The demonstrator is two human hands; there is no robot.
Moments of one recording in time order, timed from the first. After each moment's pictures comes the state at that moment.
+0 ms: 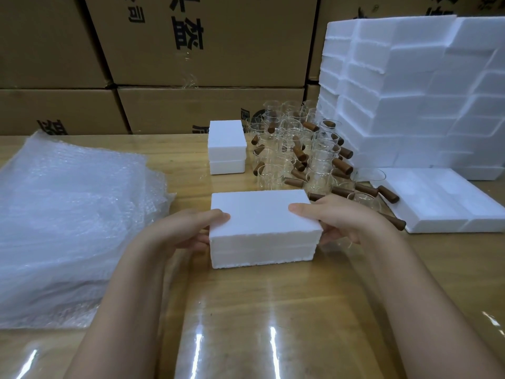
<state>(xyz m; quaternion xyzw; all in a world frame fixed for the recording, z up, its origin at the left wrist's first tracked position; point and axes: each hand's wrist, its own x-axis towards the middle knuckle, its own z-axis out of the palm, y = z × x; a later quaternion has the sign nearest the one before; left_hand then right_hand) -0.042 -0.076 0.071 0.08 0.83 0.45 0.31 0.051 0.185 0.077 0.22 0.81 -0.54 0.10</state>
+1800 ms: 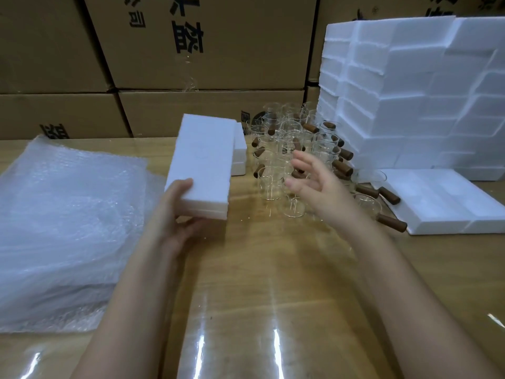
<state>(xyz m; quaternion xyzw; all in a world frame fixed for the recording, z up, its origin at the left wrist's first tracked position) -0.060 -0.072 0.053 -0.07 0.53 0.84 0.13 0.043 0.166 0.083 0.02 0.83 -0.53 -0.17</state>
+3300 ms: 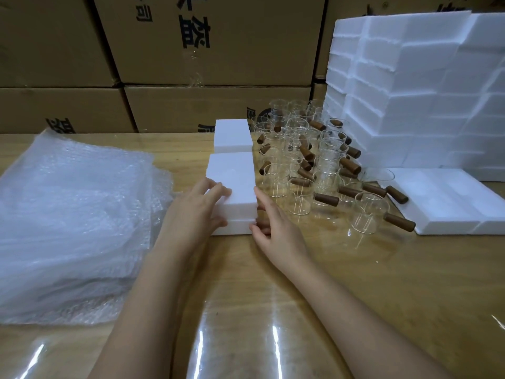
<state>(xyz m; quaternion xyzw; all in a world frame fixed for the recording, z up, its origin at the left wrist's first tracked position) -0.053 -0.072 0.044 0.32 0.91 0.18 -0.16 0.020 0.096 -0.008 0.01 0.90 -0.37 -0.22</state>
